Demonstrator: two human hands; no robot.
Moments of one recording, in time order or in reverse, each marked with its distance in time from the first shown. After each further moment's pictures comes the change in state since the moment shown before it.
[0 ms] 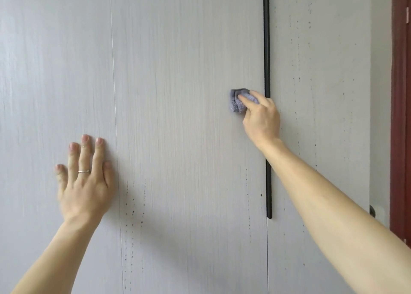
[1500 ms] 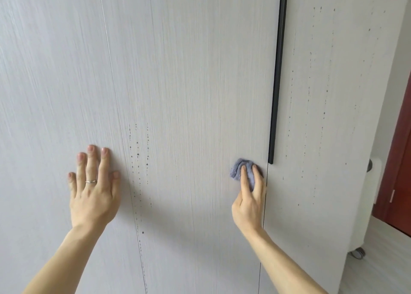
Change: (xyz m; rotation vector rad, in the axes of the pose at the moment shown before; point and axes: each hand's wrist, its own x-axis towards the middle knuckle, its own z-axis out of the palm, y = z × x) left_hand -0.127 -0.061 0.019 -0.024 -0.259 -0.003; right_hand -0.349 0.011 0.046 0.186 -0.063 0.215
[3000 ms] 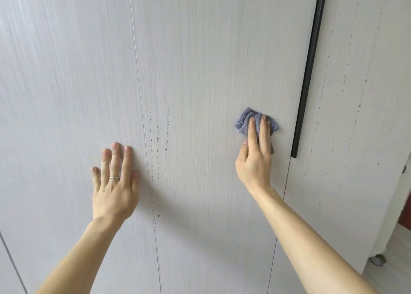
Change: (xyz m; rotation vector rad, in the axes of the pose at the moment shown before) left_hand -0.029 -0.022 0.015 0.119 -0.070 0.037; right_hand 0.081 -0.050 0.019 0.041 -0.014 -0.130
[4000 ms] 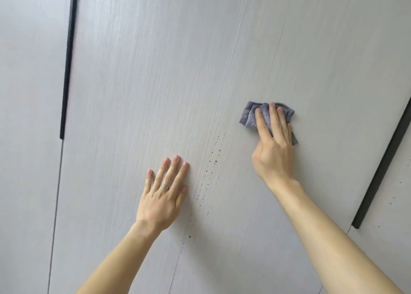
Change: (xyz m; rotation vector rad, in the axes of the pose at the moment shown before) left_hand 0.001 -0.014 0.014 0.066 0.117 0.053; right_hand 0.094 -0.111 0.044 -0.018 -0.073 -0.361
